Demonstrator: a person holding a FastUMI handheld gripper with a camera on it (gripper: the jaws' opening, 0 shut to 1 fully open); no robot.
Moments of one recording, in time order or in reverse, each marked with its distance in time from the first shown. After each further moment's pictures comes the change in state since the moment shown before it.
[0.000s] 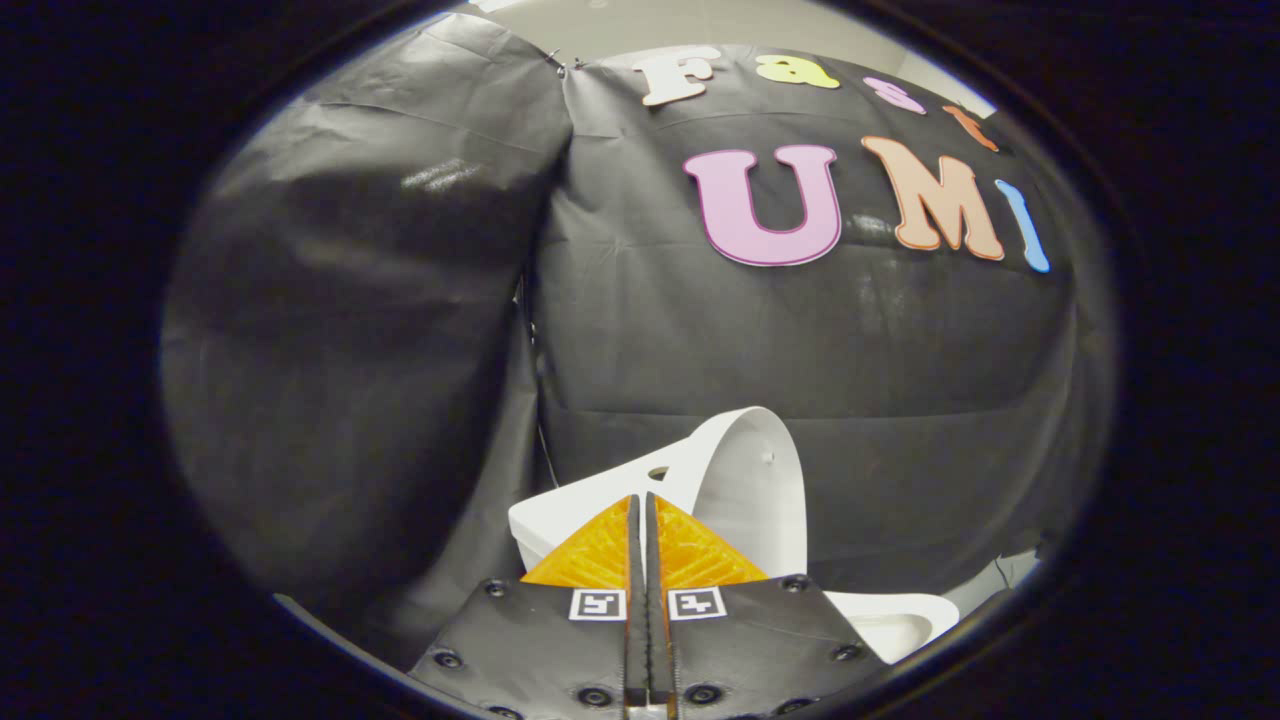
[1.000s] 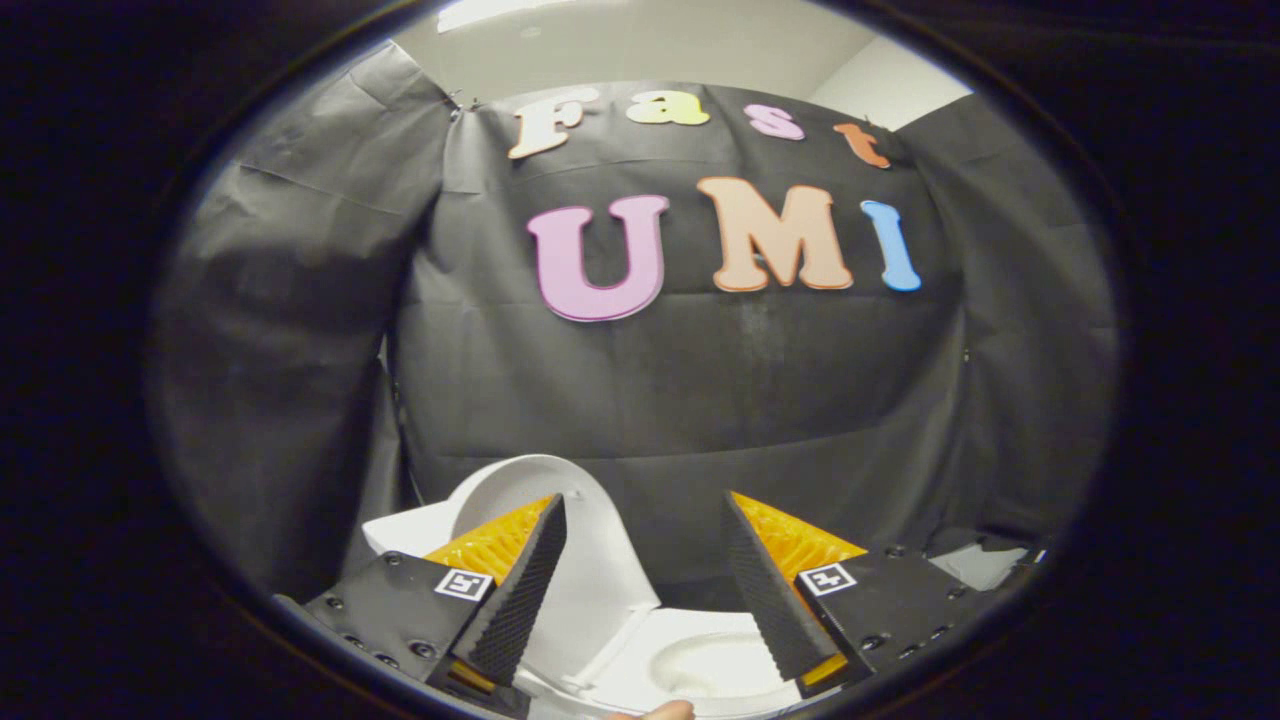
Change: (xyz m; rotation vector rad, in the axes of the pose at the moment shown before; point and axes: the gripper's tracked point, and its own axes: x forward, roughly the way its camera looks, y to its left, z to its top) arm -0.122 -0.164 0.027 0.039 -0.113 -0.342
